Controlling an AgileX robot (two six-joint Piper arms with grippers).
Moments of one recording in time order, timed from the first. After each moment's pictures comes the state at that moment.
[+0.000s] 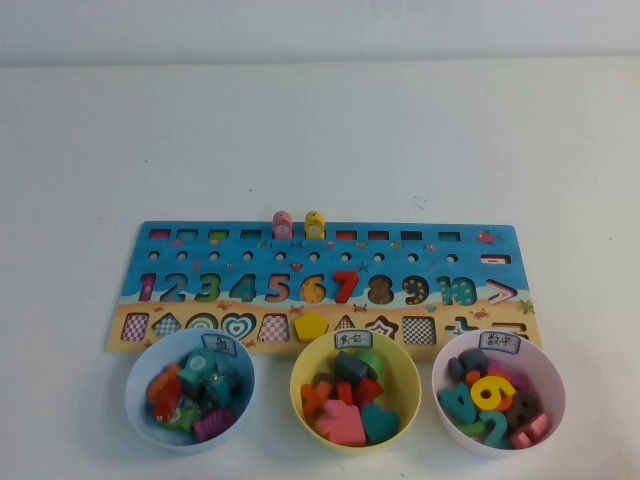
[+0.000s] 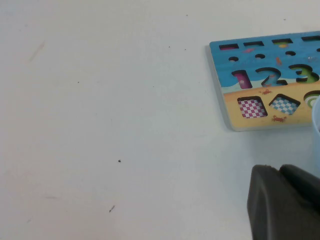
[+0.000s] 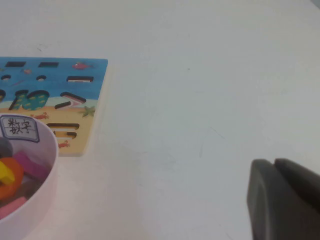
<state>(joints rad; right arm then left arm) 0.02 -0.01 0.03 0.01 0.37 0.05 -0.04 -0.01 0.03 -0.06 0.37 0.12</state>
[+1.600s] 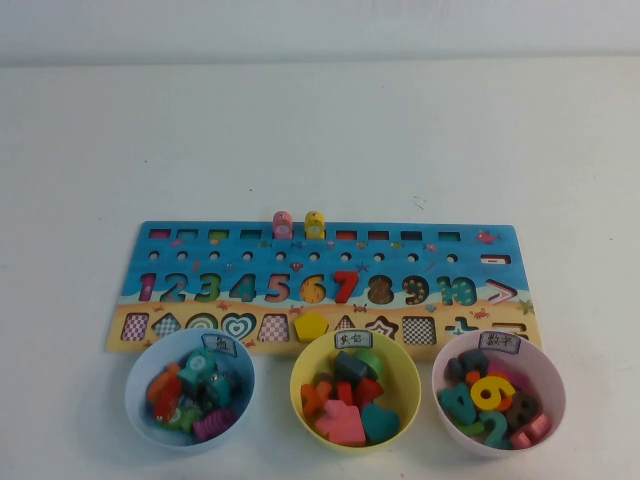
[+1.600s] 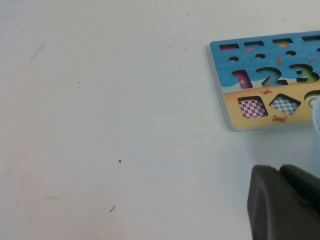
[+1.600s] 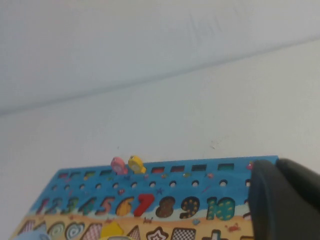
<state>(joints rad) 0.02 0.34 -0.34 1.00 0.40 -0.54 -0.04 -0.01 0.03 -0.06 0.37 0.12</state>
